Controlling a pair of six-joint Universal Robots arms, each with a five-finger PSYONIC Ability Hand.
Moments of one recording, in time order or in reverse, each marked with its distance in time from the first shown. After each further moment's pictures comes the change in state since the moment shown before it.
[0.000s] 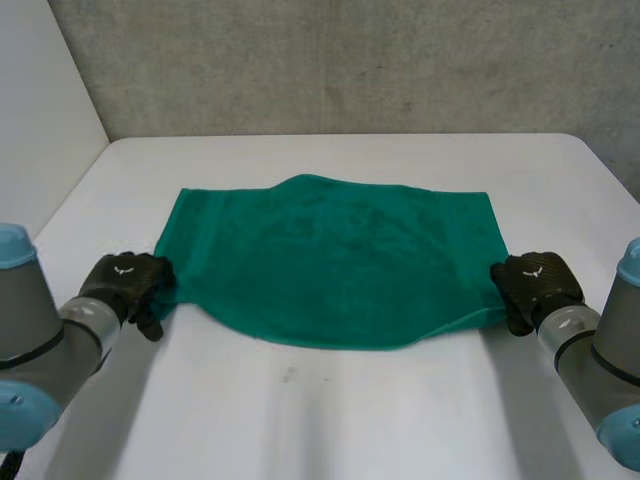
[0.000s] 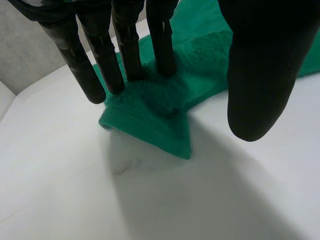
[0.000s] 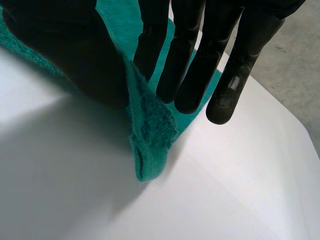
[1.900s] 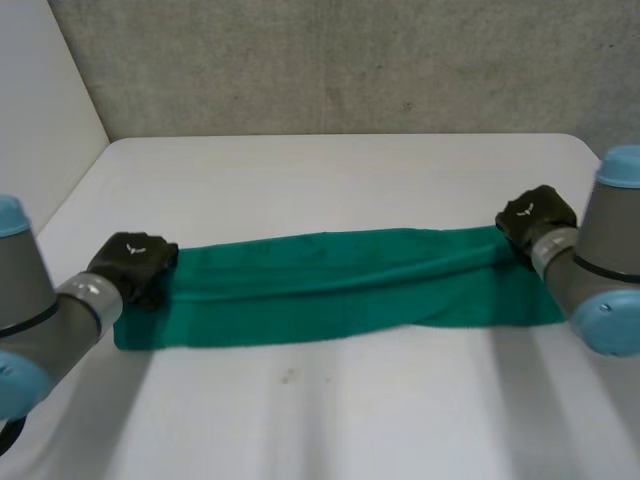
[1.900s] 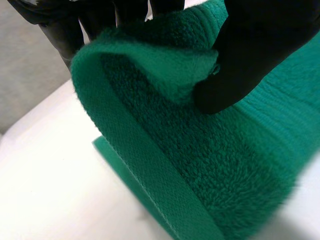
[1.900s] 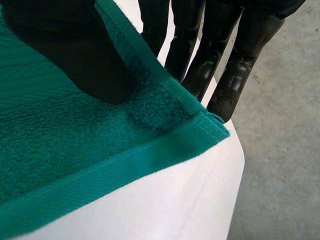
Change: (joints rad) left arm 0.010 -0.038 0.126 -0.075 0.104 0.154; right arm 0.015 0.193 -0.476 0.241 0.066 -0.418; left_hand 0.591 0.582 0.576 0.591 0.622; right_hand 0.000 0.000 0.000 0.000 0.000
